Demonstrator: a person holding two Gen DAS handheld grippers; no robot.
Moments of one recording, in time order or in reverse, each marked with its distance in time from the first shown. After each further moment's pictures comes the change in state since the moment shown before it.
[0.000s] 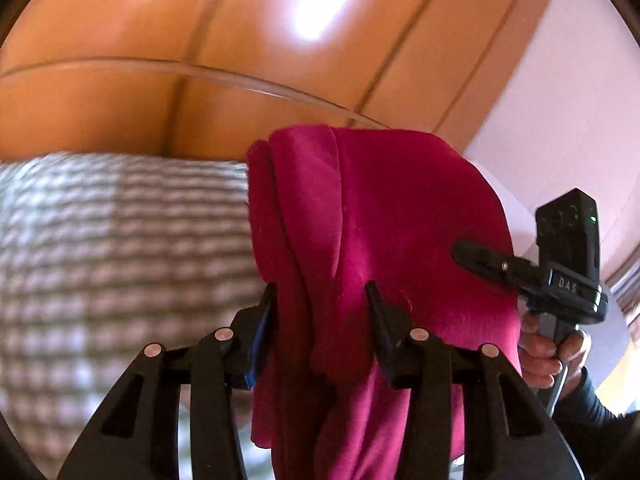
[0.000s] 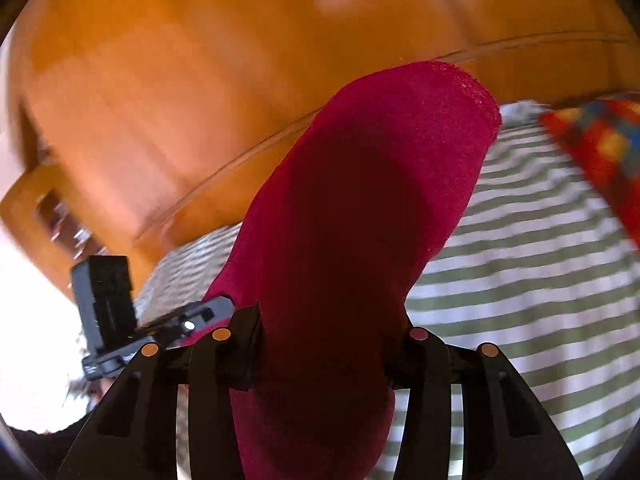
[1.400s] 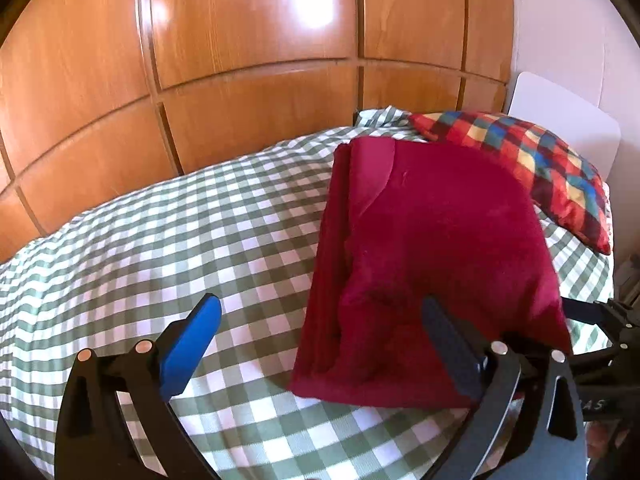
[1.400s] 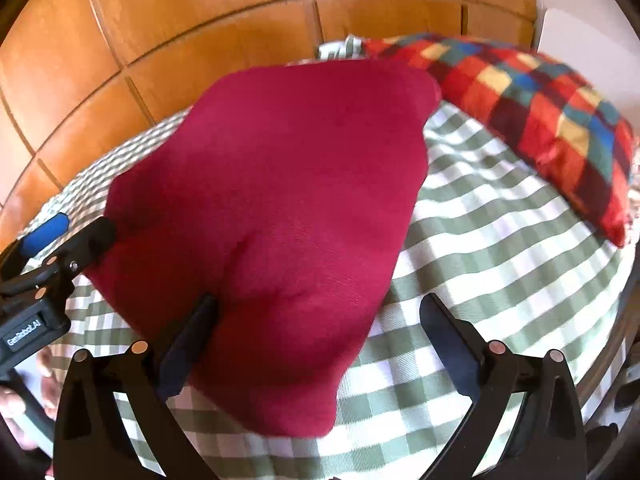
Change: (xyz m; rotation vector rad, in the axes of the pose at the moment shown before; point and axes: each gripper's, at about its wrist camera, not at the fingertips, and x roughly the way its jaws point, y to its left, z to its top) left arm 0.072 -0.085 -0.048 0.263 0.037 0.429; right arm -0.015 -0.040 -0.113 0.036 0.062 -0.582
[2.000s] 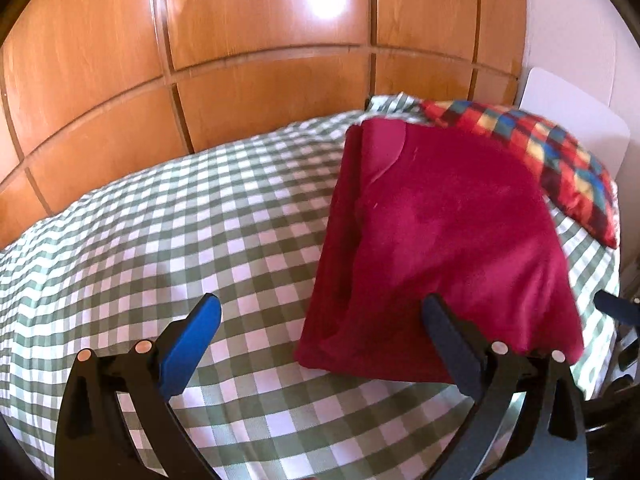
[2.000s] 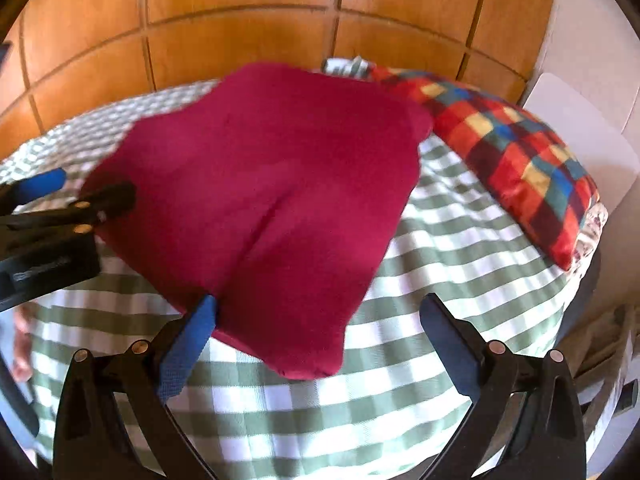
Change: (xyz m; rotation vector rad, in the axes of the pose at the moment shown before) left arm 0.005 0.004 -0.014 -0.034 0.056 0.035; right arm -0.013 0.032 -0.022 -0.172 -0.033 -0.191
